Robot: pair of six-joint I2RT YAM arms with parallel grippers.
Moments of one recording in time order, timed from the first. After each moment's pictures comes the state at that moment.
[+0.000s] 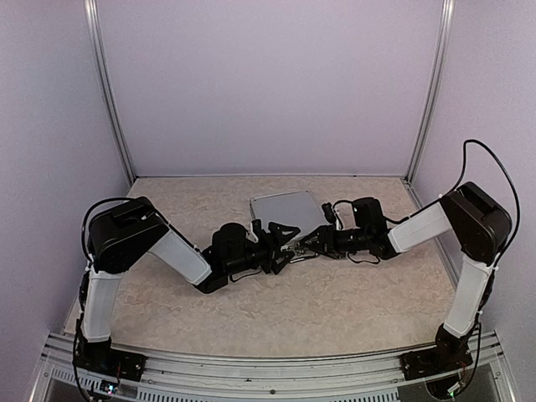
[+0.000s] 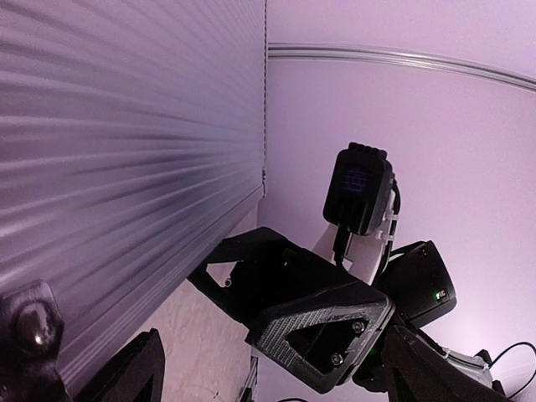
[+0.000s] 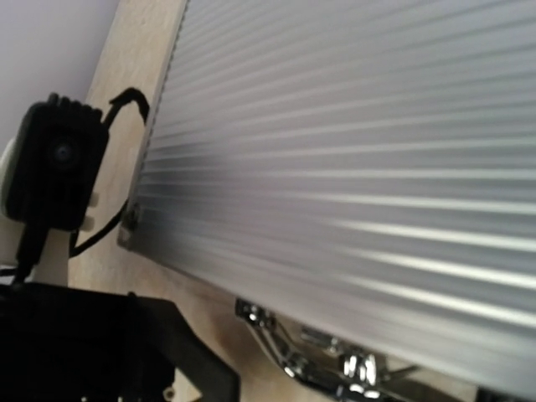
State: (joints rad) left arm -0.89 2.18 0.99 1.10 0.17 -1.53; right arm 0.51 1.86 0.82 0.49 -0.65 0.66
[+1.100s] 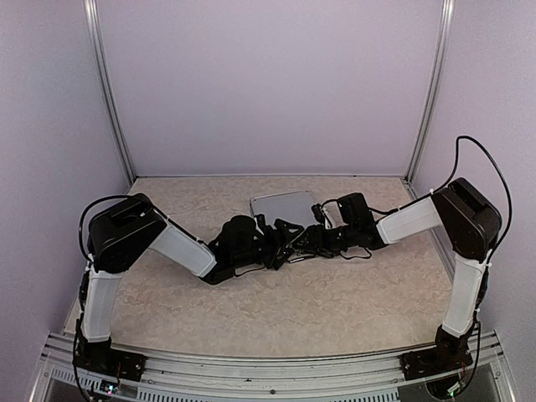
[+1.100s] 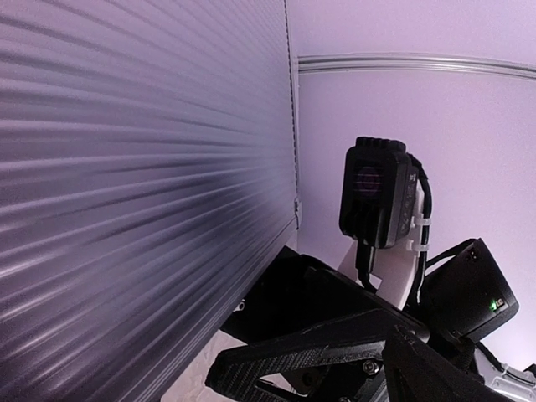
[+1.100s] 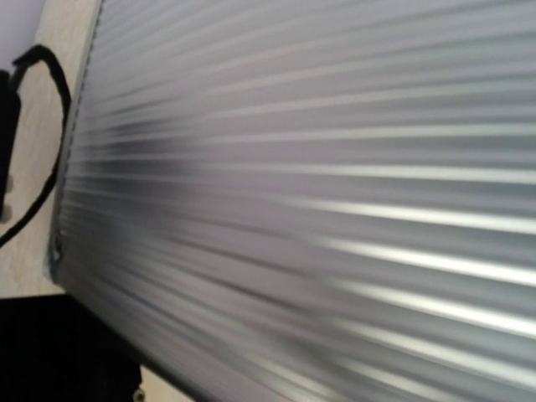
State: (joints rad) left arm -0.89 2.18 1.10 0.87 0.12 -1.42; right arm 0.55 1.93 0.98 0.26 -0.56 0.61
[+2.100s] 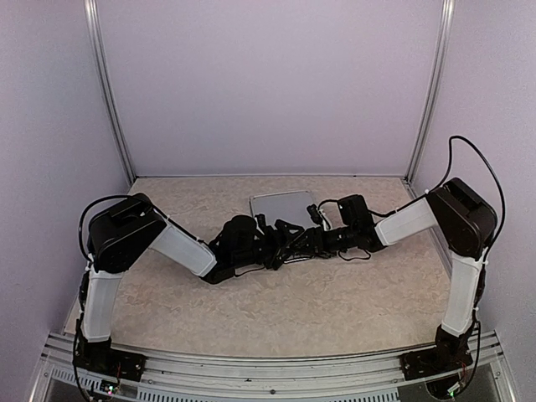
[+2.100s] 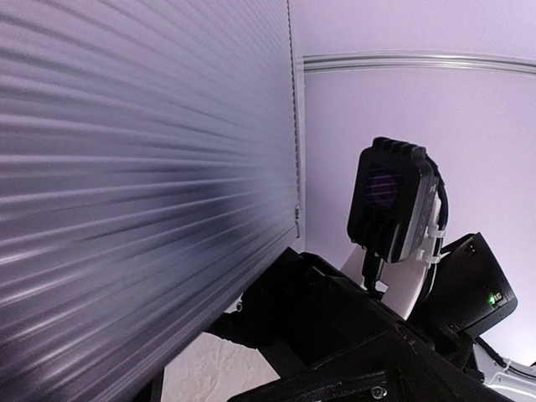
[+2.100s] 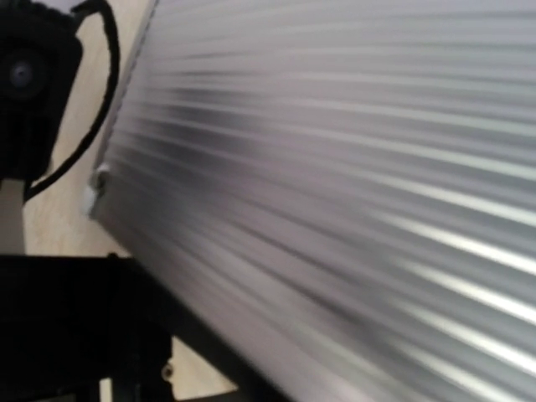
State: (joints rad) left arm -0.88 2.18 1.11 0.84 0.12 -1.39; right arm 0.55 1.96 0.98 0.33 -0.68 0.53
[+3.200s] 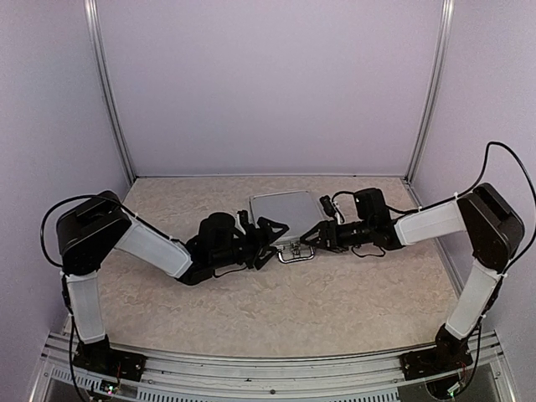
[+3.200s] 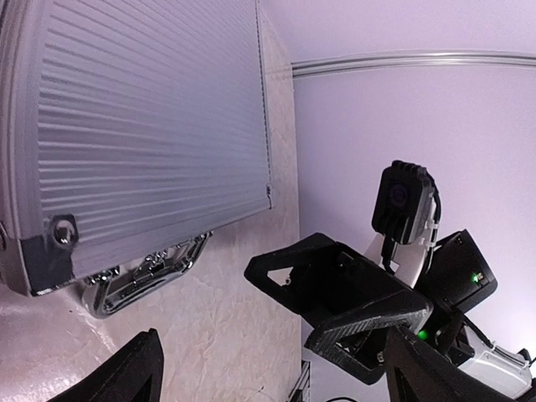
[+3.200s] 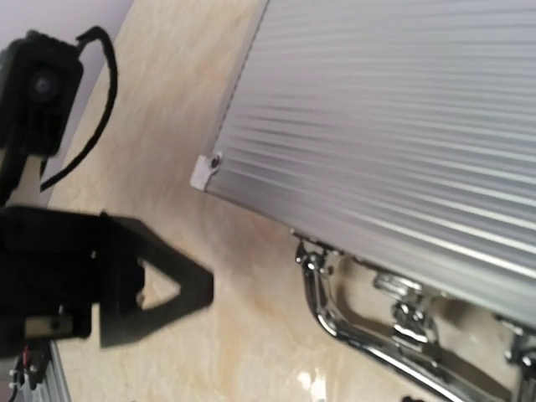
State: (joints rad) left arm -0.87 1.96 0.90 0.83 0.12 -1.34; right arm 0.51 1.77 0.88 0.30 -0.69 0.52
